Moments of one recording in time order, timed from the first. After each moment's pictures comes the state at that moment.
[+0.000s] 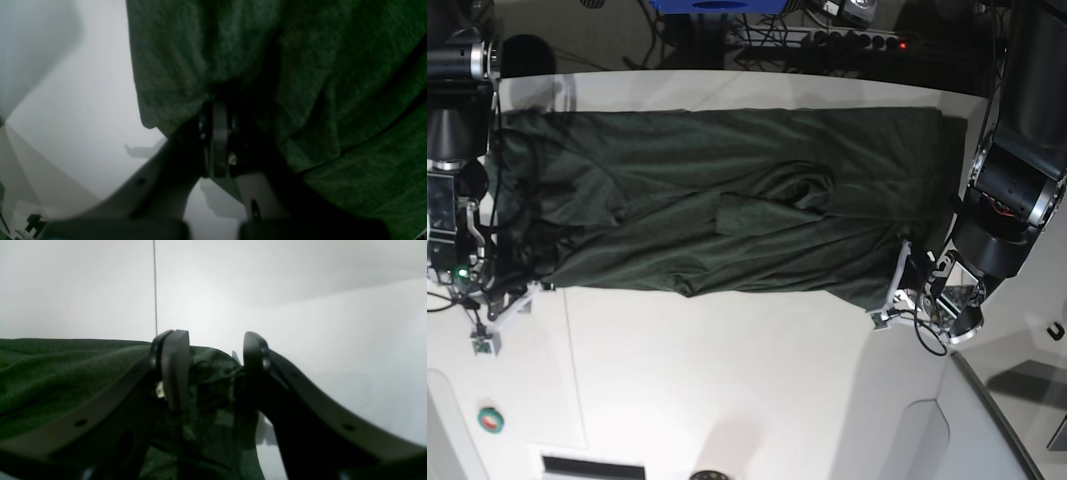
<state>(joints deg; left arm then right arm) -42.7 -20.3 41.4 18.6 11.0 -42.0 21.5 15.3 15.8 5.0 63.1 9.2 8.2 -39.4</state>
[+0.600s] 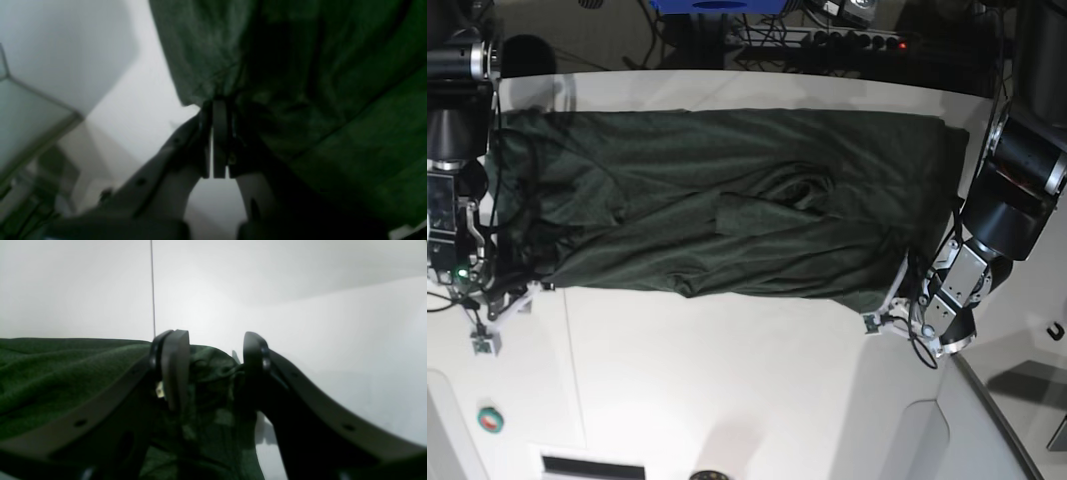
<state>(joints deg) -37.1 -25.5 41.3 43.3 11.0 -42.0 37.5 15.3 15.7 5.1 63.1 9.4 8.2 -39.4</state>
